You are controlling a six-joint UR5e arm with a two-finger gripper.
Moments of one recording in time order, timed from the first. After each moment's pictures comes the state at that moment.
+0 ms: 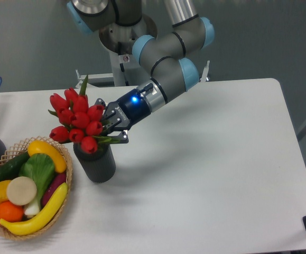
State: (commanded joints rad) arm 2.57 -1.83 -2.10 -0.71 0.12 1.42
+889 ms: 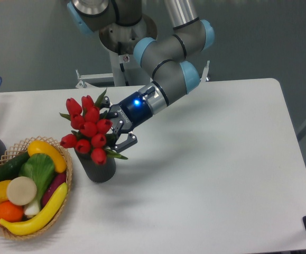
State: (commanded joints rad) arm 2.59 -1.81 -2.14 -0.71 0.12 1.41
